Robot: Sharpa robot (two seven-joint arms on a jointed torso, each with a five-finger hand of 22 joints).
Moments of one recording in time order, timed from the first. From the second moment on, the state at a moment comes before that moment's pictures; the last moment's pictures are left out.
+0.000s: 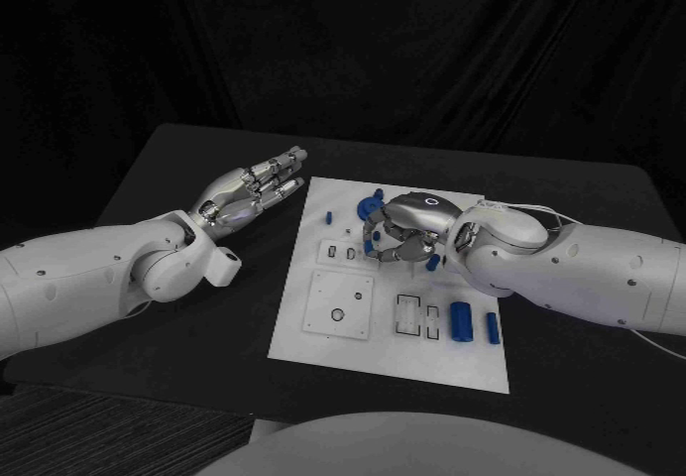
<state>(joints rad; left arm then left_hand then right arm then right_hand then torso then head) 1.22 -0.95 -0.21 1.45 -0.33 0.04 0.68 1.48 0.25 -0.08 0.20 0.61 0.23 0.03 0.03 0.03 0.00 0.00 0.00 0.00 0.00 0.06 0.00 0.00 0.16 0.00 0.16 0.01 0.00 1.24 -0.68 -0.21 1.48 -1.52 -0.34 0.06 1.40 -0.07 0.13 0.21 0.53 0.82 0.08 0.49 0.42 1.47 -0.01 1.57 1.31 1.46 -0.08 1.55 1.31 0.06 1.45 0.04 1.22 1.31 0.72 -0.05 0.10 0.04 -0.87</state>
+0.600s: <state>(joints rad) 1.22 -0.94 -0.21 1.45 -0.33 0.05 0.68 1.48 0.25 -0.07 0.20 0.61 0.23 0.03 0.03 0.03 0.00 0.01 0.00 0.00 0.00 0.06 0.00 0.00 0.16 0.00 0.16 0.01 0.00 1.23 -0.67 -0.21 1.47 -1.52 -0.34 0.06 1.40 -0.07 0.14 0.21 0.52 0.81 0.08 0.48 0.42 1.47 -0.01 1.57 1.31 1.47 -0.07 1.55 1.31 0.06 1.44 0.04 1.22 1.31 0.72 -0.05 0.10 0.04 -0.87</state>
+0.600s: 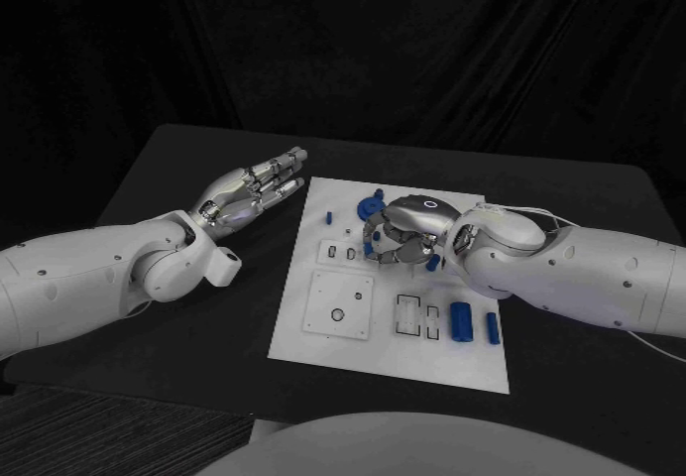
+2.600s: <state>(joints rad) 1.22 -0.94 -0.21 1.44 -0.33 0.06 0.68 1.48 0.25 -0.07 0.20 0.61 0.23 0.03 0.03 0.03 0.00 0.01 0.00 0.00 0.00 0.06 0.00 0.00 0.16 0.00 0.17 0.01 0.00 1.23 -0.67 -0.21 1.46 -1.56 -0.32 0.04 1.39 -0.08 0.13 0.17 0.39 0.71 0.10 0.43 0.40 1.47 0.00 1.57 1.31 1.47 -0.07 1.53 1.31 0.06 1.44 0.05 1.18 1.31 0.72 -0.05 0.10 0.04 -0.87</state>
